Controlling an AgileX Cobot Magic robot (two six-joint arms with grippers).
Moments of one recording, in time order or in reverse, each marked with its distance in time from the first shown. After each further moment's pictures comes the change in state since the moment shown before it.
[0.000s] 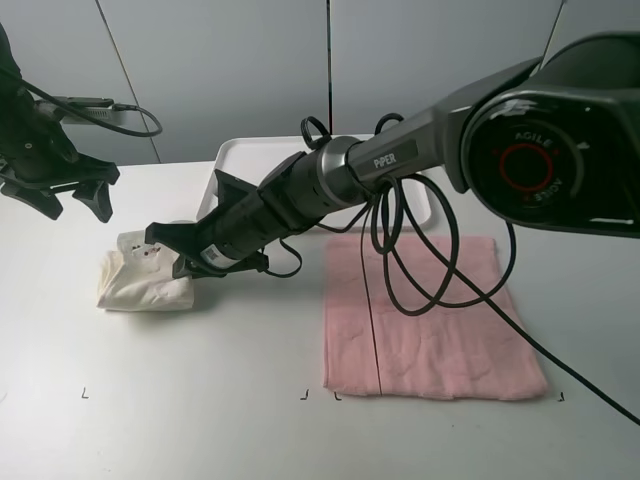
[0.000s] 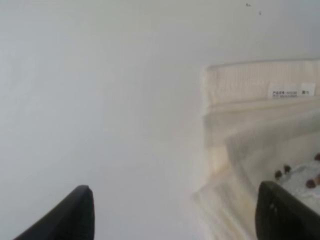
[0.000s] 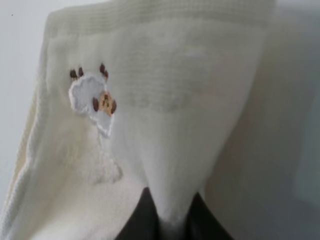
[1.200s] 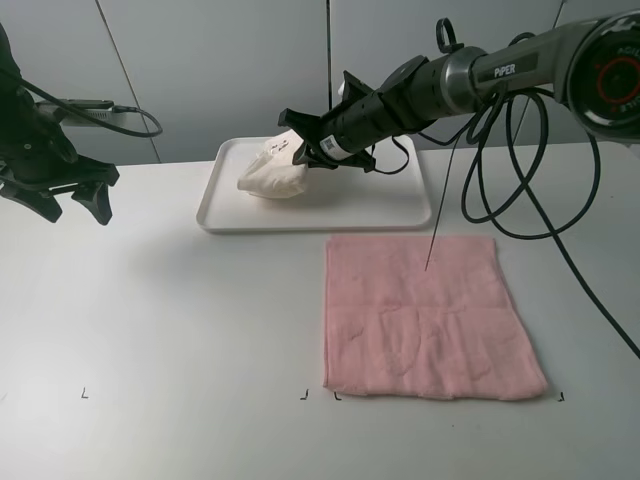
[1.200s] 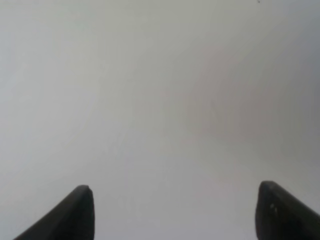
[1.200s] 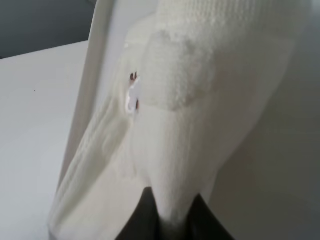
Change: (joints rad) left arm 0.000 0.000 0.000 -0.006 0.021 0.000; right arm -0.381 -0.041 -0.141 -0.360 0.000 0.246
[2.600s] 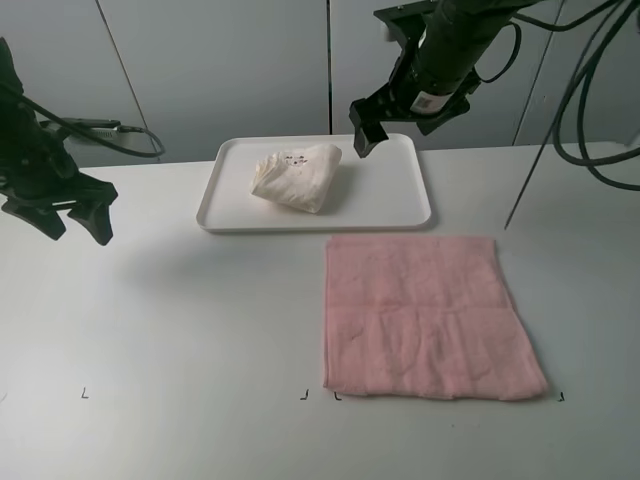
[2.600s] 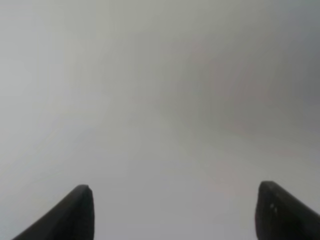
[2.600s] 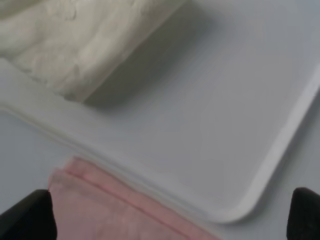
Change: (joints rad) left arm -0.004 -0.001 0.056 -0.082 0.034 0.167; right arm -0.008 -0.509 0.291 -0.982 0.311 0.282
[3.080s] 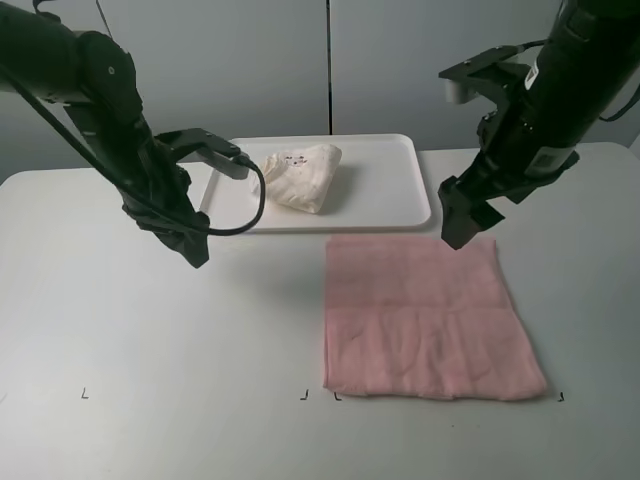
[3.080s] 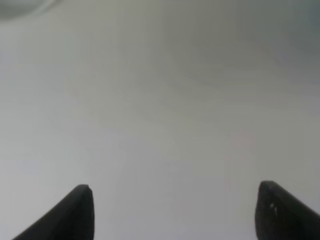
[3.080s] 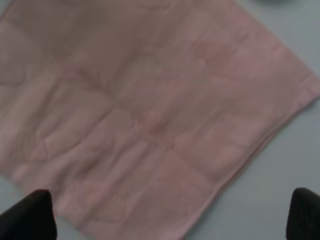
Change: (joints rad) left arm -0.382 0.000 0.024 -0.030 -0.091 0.221; right arm 0.000 -0.338 0.392 -0.020 0.247 -0.166
